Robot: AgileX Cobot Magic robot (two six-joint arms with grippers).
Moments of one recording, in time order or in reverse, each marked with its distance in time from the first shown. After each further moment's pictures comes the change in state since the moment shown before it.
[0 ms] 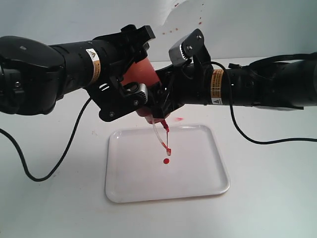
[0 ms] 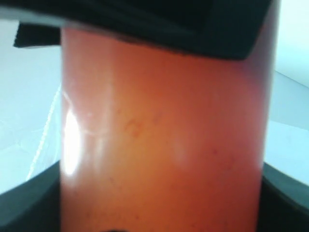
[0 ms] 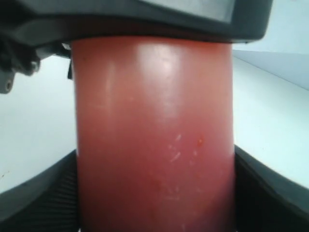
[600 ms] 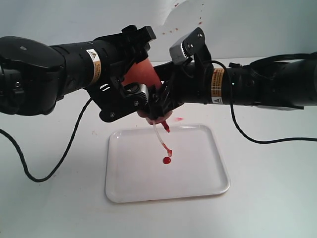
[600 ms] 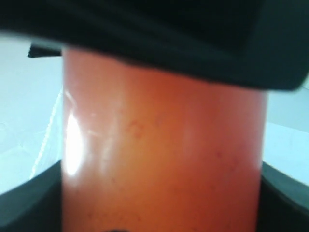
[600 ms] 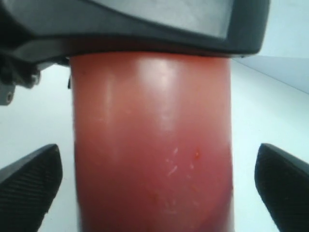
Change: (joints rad) left arm 0.000 0.000 0.000 0.000 -0.005 0.000; right arm 0.000 0.000 0.000 0.007 -0.019 0.002
